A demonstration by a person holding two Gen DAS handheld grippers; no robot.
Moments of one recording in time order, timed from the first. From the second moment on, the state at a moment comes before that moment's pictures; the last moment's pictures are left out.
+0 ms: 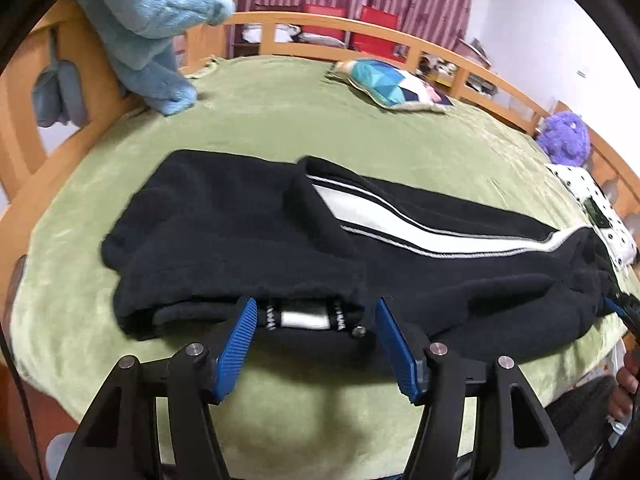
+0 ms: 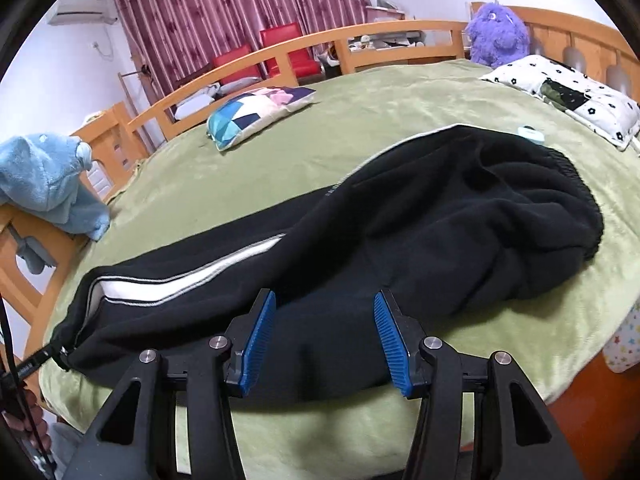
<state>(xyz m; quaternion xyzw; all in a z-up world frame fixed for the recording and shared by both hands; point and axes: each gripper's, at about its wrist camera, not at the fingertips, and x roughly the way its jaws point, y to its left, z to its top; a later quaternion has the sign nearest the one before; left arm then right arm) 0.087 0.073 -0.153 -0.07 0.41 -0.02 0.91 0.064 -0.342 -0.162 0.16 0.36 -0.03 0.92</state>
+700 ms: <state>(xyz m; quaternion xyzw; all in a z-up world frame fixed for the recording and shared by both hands) 0.190 0.174 -0.123 -0.09 0.34 0.04 0.94 0.087 -0.328 -0.173 0.17 0.37 -0.03 0.92</state>
